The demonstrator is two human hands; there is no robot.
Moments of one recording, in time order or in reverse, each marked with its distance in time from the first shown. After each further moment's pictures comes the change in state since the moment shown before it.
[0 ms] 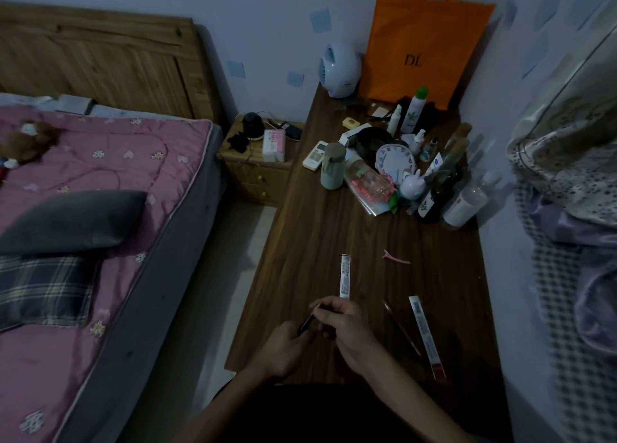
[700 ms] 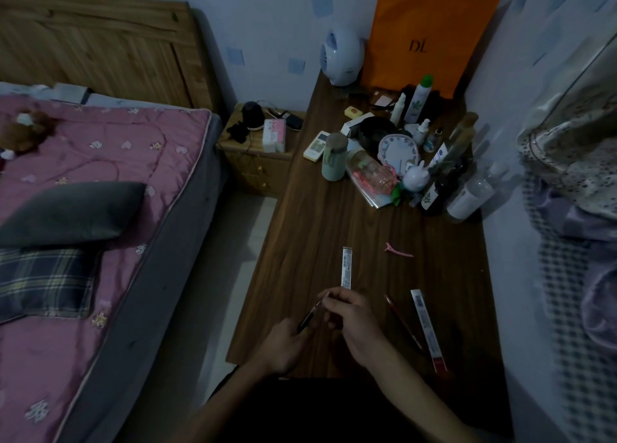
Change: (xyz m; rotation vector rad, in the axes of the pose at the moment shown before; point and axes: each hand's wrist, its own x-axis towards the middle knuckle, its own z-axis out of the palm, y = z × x) left_hand 0.002 -0.007 0.001 0.044 -0.001 -0.037; right_hand 0.005 -0.002 -0.008 0.025 0.068 0.012
